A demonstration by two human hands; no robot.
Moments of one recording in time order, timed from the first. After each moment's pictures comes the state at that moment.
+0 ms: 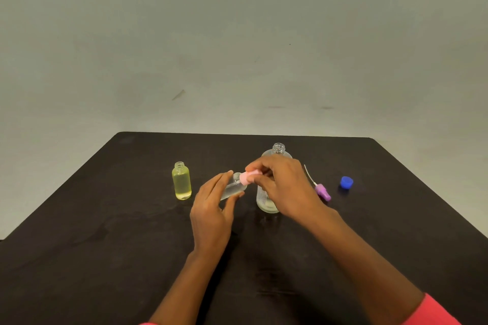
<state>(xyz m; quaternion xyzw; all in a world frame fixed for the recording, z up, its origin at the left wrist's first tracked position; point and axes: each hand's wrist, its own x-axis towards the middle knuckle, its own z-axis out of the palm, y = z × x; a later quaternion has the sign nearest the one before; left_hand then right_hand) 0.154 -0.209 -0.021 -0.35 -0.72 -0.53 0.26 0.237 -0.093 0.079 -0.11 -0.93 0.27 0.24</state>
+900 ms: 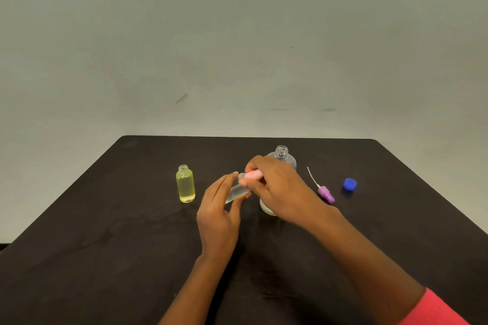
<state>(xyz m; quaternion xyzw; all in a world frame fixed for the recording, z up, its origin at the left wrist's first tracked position) 0.162 -0.208 -0.016 -0.34 -0.71 -0.57 0.26 0.233 -0.098 0.080 -0.05 -0.95 0.22 0.21</state>
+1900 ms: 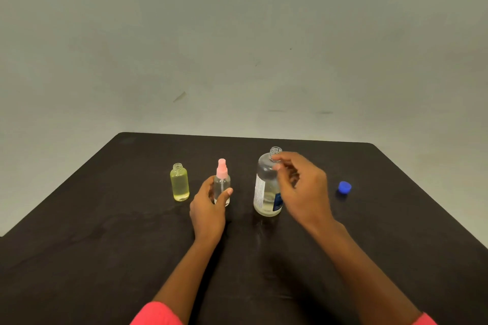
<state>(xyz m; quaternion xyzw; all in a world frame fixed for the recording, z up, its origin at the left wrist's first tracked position) 0.133 -0.190 -0.032 -0.14 -0.75 -0.64 0.03 0.252 -0.065 0.055 -0.08 -0.83 0.29 0.47</state>
